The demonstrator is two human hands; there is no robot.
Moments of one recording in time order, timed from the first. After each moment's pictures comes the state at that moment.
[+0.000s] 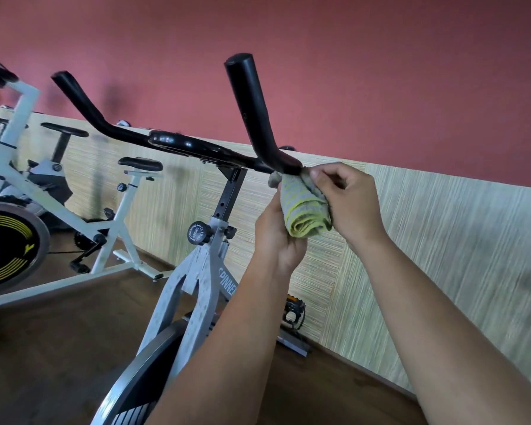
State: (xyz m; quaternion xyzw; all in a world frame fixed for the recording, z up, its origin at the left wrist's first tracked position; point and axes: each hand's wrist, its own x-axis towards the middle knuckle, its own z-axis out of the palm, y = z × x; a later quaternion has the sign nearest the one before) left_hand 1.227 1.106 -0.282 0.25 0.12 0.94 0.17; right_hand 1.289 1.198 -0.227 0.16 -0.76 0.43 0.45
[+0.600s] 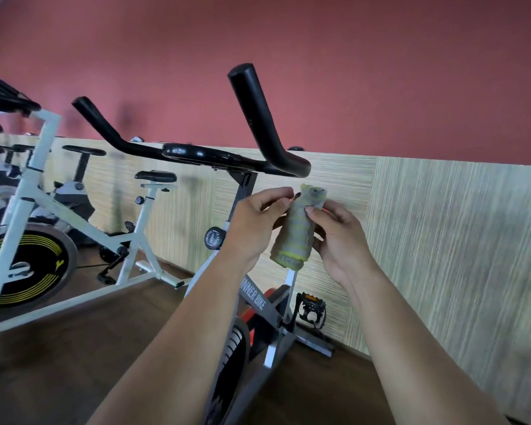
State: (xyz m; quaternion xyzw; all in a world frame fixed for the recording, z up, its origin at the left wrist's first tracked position) left_hand 1.254 1.032 -0.282 0.30 0.56 0.76 -0.12; right_hand 1.283 1.174 -0.288 0.11 -0.57 0.77 0.24
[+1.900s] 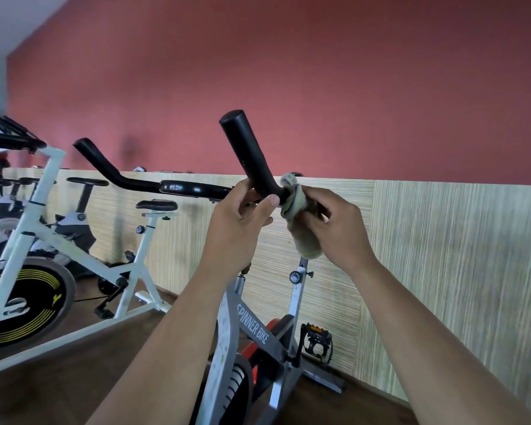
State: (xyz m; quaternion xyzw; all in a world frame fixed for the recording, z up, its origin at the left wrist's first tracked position) left_hand 1.261 1.006 -0.241 0.35 0.59 0.66 -0.29; right_hand 1.275 1.186 -0.230 0.23 -0.78 0.35 0.46
